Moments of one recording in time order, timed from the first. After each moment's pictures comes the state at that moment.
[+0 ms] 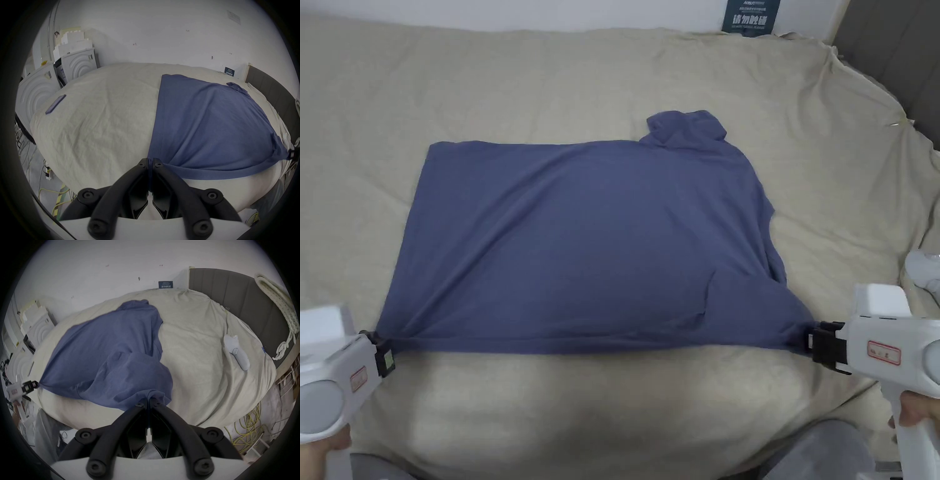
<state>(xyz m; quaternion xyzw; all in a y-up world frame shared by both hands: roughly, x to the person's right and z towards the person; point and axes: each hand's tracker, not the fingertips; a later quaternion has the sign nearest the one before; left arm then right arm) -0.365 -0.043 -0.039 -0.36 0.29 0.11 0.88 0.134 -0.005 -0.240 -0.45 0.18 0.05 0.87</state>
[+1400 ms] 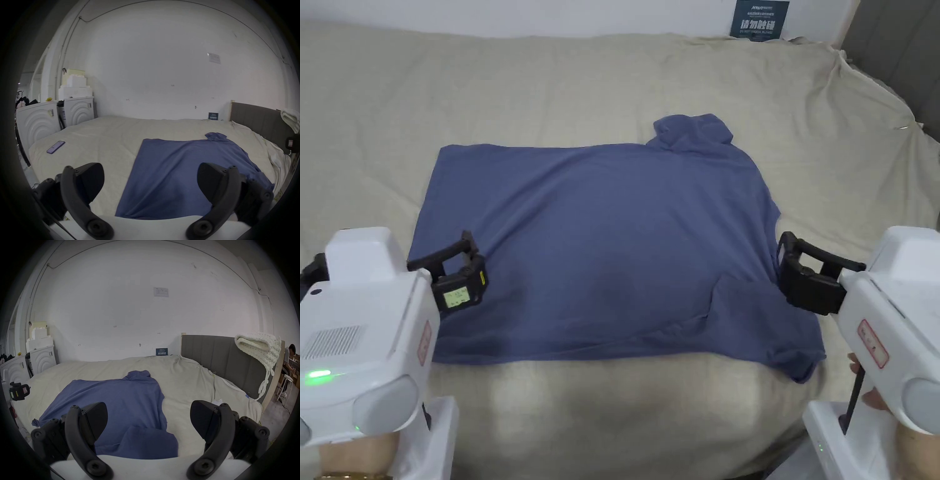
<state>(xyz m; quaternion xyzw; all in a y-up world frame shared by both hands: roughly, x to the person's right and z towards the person) -0.281 0.038 -0.052 -0.12 0.27 0.03 0.96 0.094 0.053 -0.190 -0.14 0.16 0.02 0.98</state>
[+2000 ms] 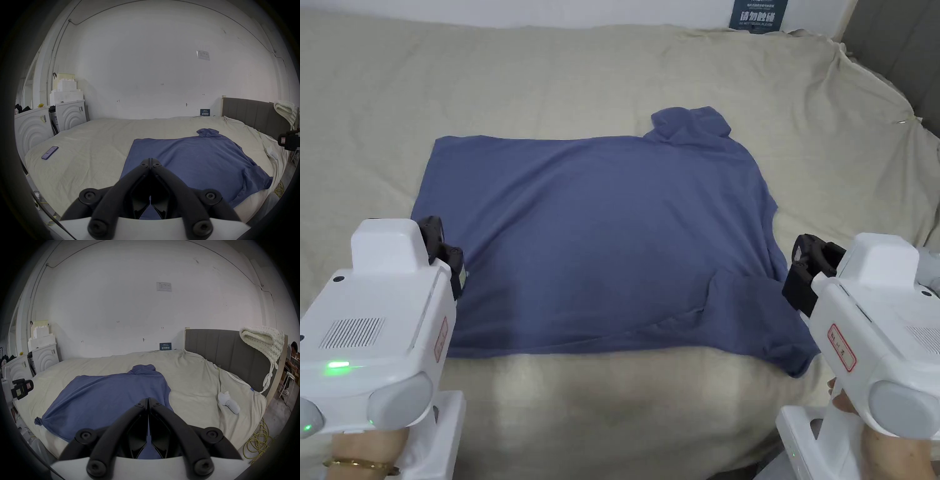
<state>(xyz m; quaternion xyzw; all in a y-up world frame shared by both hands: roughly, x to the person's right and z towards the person) -0.273 0.033 -0.054 -0.12 0.24 0.01 0.96 0.084 0.043 -0.189 -0.16 0.17 0.01 0.97</state>
